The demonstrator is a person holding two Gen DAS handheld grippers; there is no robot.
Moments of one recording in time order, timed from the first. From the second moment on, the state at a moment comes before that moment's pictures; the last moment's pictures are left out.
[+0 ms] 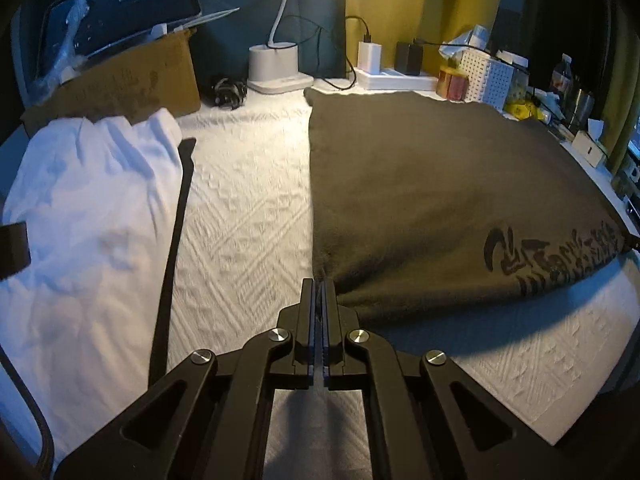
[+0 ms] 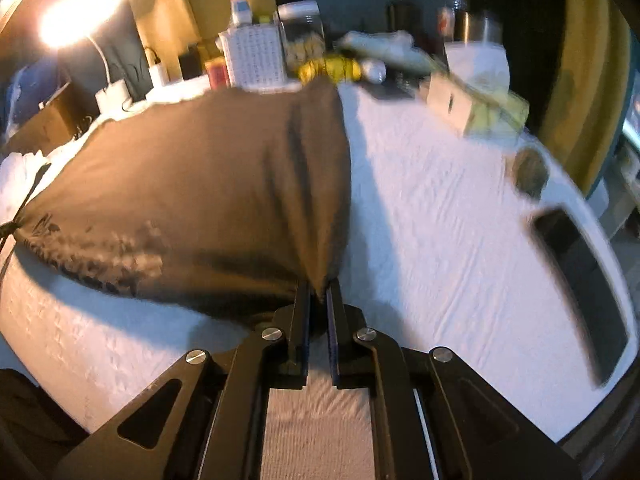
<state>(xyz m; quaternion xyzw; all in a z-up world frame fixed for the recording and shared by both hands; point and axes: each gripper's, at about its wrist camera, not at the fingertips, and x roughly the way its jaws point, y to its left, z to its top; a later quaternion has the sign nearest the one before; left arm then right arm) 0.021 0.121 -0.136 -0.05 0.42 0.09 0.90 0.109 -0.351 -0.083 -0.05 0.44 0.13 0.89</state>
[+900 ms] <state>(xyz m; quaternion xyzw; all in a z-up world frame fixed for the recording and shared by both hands) 0.026 0.120 -0.134 -0.12 0.41 0.06 0.90 0.122 -0.341 -0.087 0.11 0.42 0.12 0.89</state>
